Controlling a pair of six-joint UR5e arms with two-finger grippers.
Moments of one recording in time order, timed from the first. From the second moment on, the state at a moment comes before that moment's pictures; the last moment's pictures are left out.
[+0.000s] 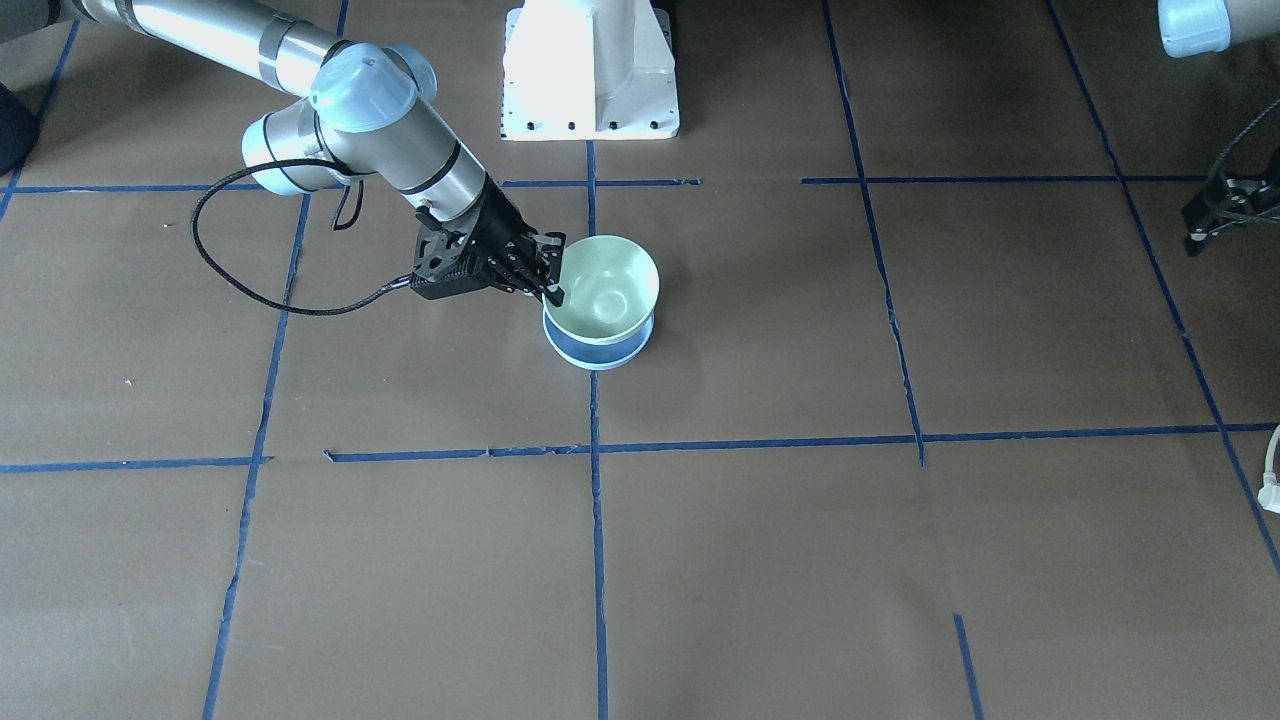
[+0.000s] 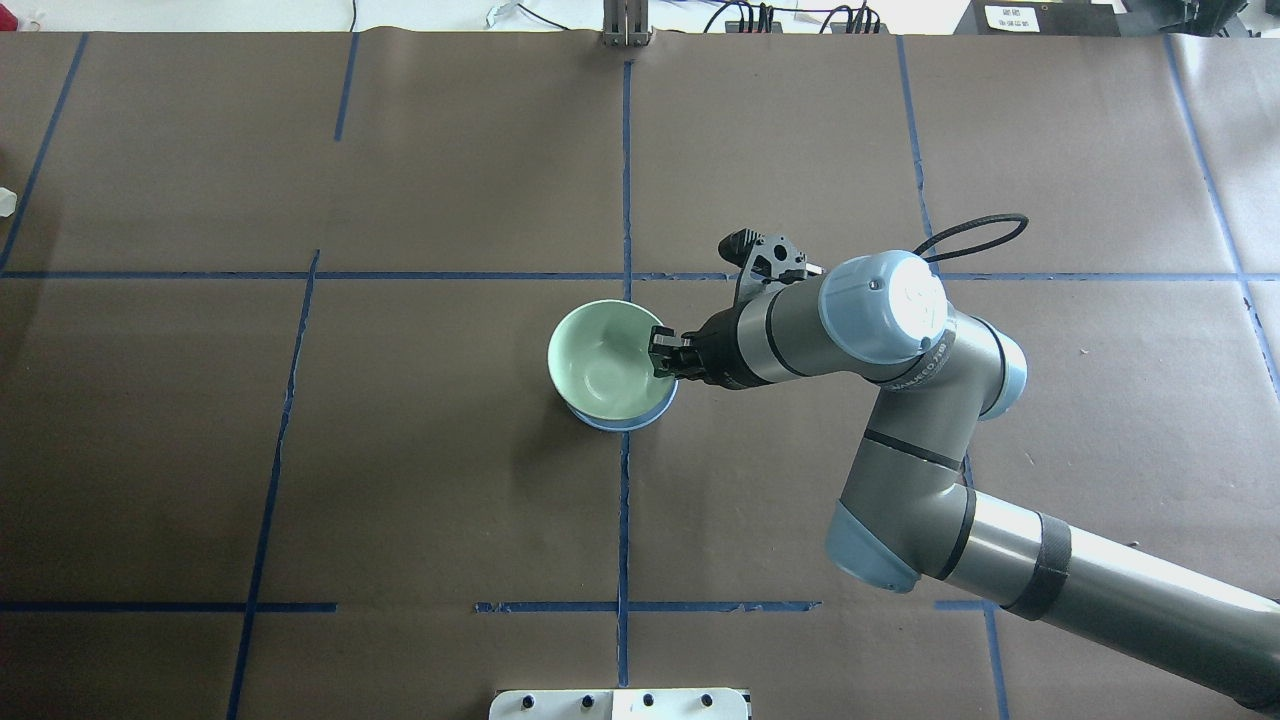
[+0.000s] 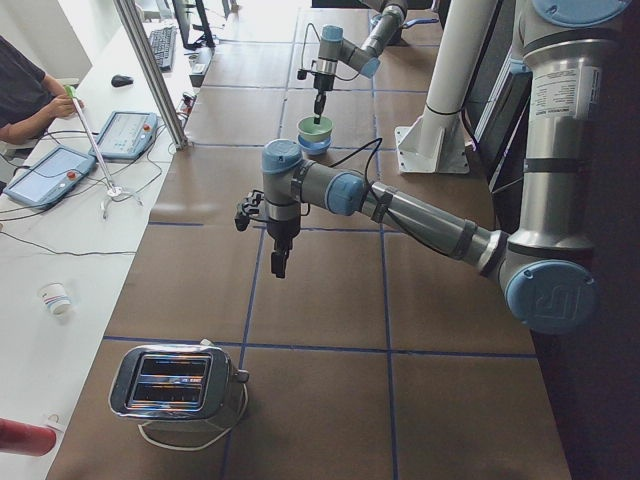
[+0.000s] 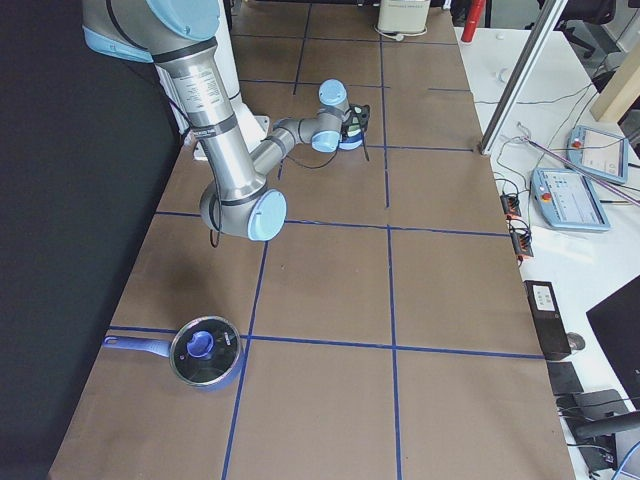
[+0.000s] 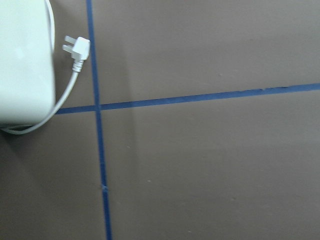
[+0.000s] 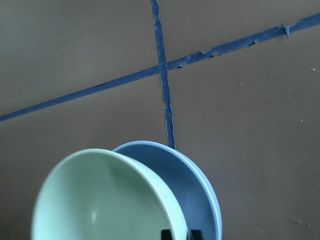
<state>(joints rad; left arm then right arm) -1.32 -1.55 -1.94 -1.47 -2.16 -0.25 0.52 -1.05 1.63 -0.91 1.88 1.52</state>
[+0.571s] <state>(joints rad) -1.37 -1.55 -1.91 -1.47 -2.16 -0.18 0.55 -1.05 1.65 -0.95 1.87 1.52</state>
